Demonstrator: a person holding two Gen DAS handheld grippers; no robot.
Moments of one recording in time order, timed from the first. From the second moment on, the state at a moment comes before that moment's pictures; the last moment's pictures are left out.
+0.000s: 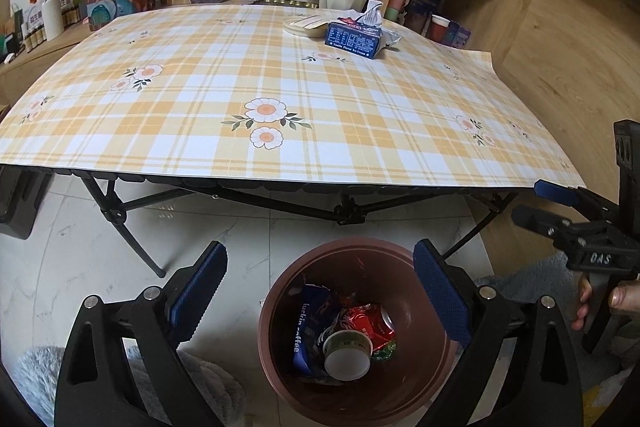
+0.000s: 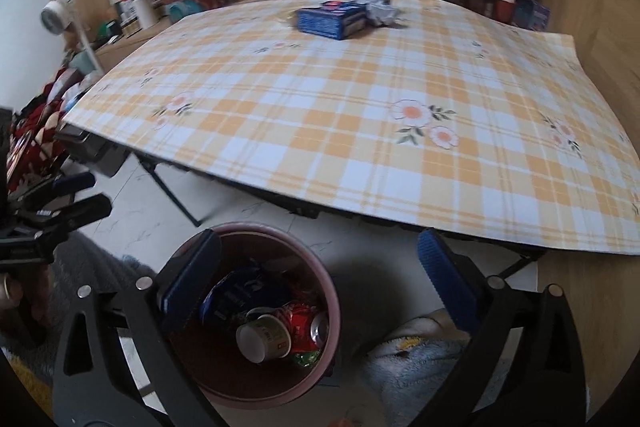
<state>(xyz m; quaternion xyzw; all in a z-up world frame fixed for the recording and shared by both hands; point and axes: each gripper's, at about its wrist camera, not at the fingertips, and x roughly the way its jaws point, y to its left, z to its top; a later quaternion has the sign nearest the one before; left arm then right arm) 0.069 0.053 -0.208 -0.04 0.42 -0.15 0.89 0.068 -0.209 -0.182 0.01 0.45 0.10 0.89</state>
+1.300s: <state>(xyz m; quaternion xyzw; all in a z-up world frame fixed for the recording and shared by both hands) 0.474 -0.029 -0.191 -0.14 0.48 -0.14 0.85 0.253 -0.268 -0.165 0.05 0.41 0.06 0.91</state>
